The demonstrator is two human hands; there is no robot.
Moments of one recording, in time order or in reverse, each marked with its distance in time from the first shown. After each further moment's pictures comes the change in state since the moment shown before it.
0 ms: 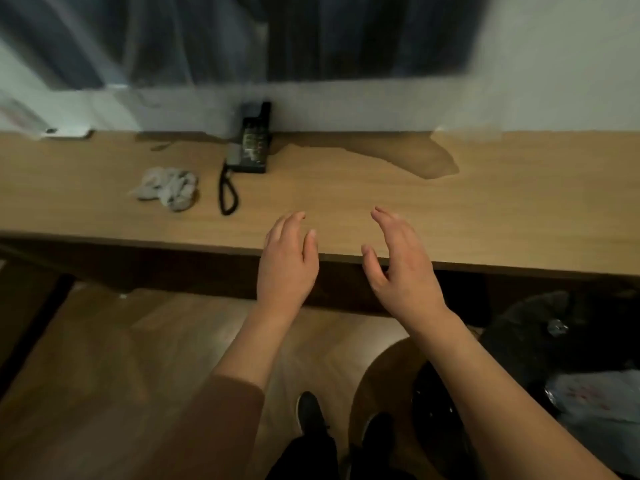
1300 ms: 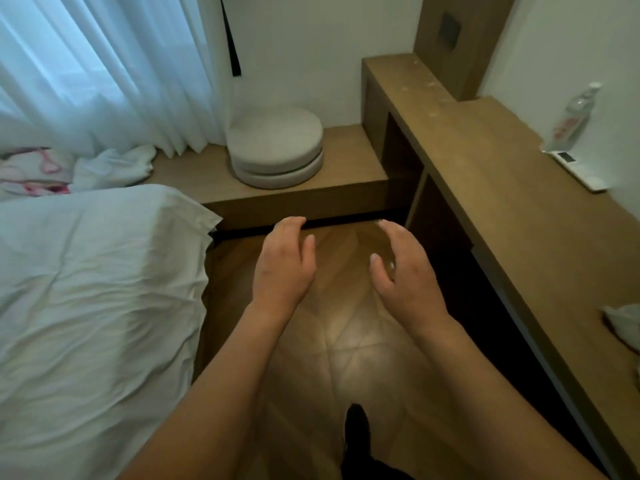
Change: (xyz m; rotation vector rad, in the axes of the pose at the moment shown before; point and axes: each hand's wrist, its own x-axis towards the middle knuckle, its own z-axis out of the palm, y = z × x) left_hand -0.175 -0.530 -0.455 0.290 0.786 -0.854; right_hand 0.029 -0.588 0.495 0.351 -0.744 -0.824
